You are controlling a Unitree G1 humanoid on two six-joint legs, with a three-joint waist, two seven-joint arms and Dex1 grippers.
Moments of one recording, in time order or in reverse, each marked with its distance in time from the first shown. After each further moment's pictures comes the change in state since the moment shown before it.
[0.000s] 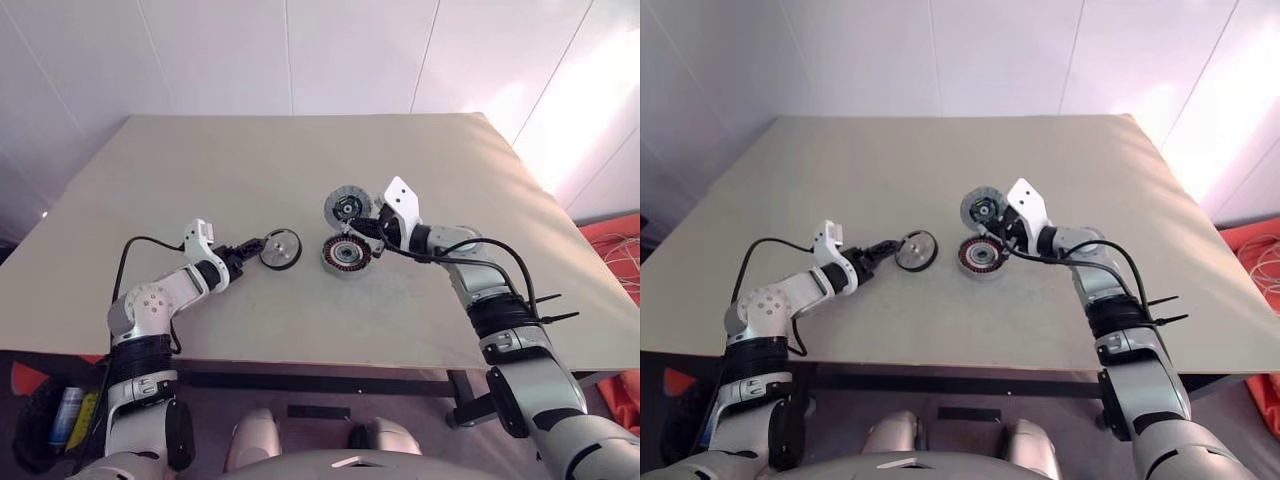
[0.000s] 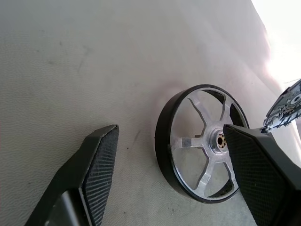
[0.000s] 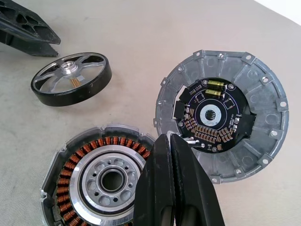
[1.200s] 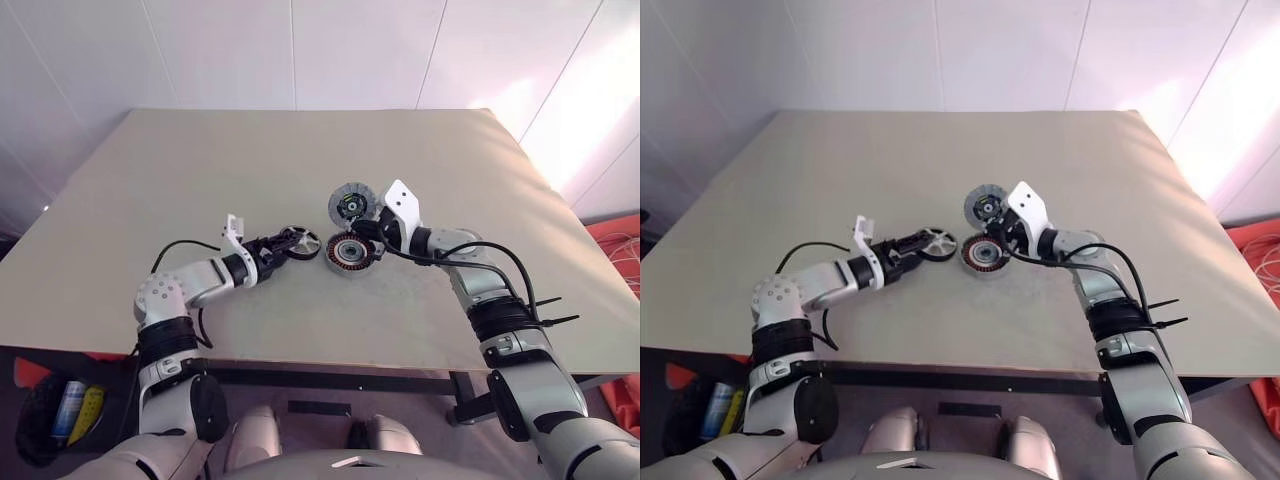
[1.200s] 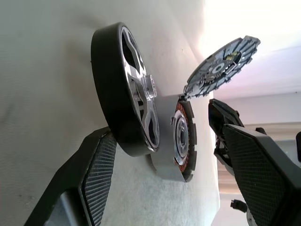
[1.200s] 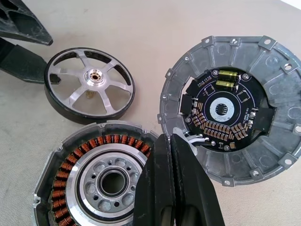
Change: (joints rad) left arm -0.096 -0.165 0.161 0.038 -0.188 0.222 0.068; right arm 0.014 0.001 0.000 -0.005 0.000 -0.001 -0.011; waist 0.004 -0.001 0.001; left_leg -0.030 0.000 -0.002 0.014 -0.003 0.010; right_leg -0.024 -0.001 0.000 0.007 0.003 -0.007
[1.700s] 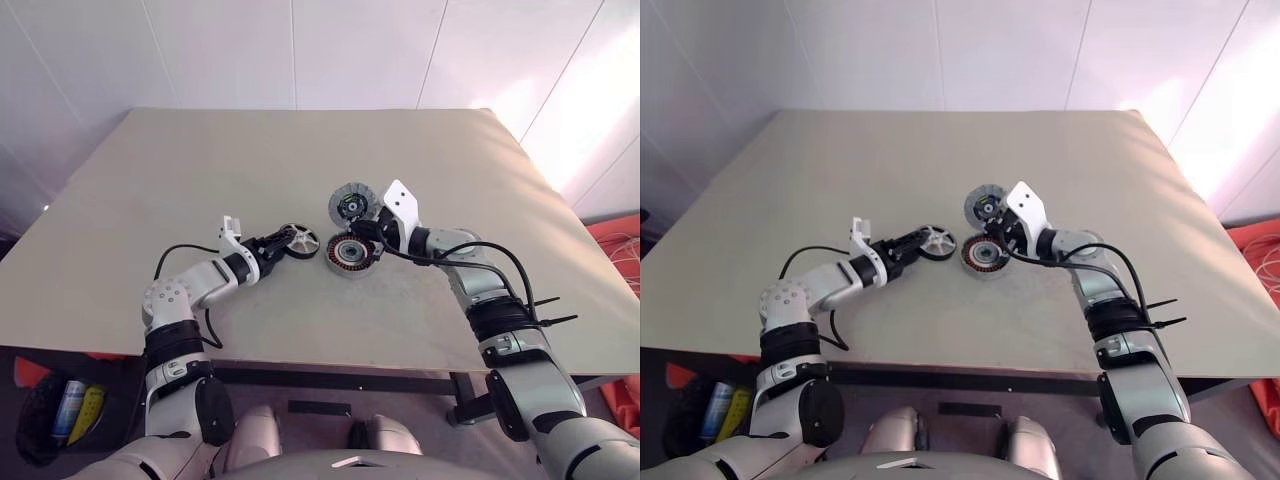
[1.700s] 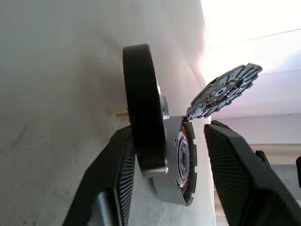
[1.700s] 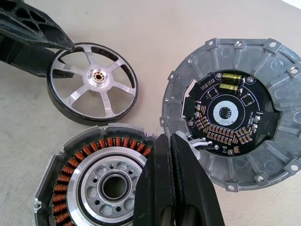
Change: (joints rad) left arm 0.002 -0.028 0.001 0.025 -0.007 -0.082 0.012; right arm -0.001 0.006 0.000 0.000 0.000 0.000 0.002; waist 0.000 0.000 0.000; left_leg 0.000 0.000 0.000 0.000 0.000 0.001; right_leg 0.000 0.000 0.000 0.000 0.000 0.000
